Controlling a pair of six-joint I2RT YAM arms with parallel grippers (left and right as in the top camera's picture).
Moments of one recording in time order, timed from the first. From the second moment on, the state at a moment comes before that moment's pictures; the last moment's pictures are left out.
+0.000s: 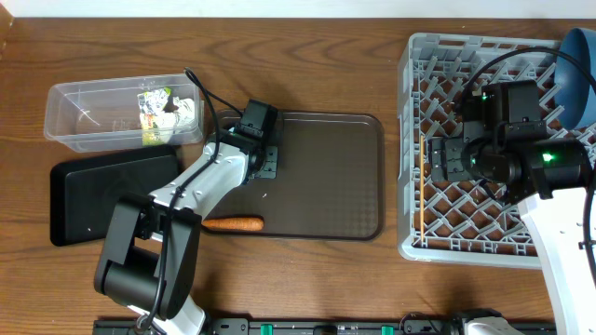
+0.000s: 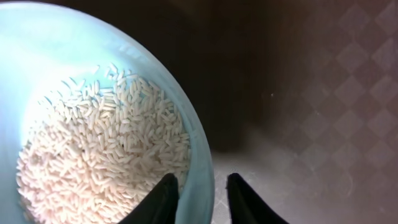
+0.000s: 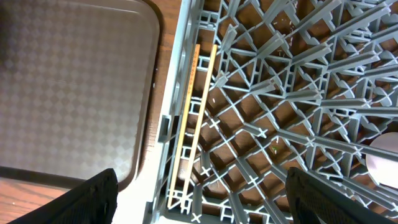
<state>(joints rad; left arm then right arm) -0.35 1.78 1.06 -0.55 -0.11 -0.25 0.13 1.30 1.33 -1.14 -0.01 0.03</state>
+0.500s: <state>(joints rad) -0.35 1.79 1.06 -0.66 -0.12 -0.25 0.13 1.30 1.33 -1.14 -0.01 0.03</state>
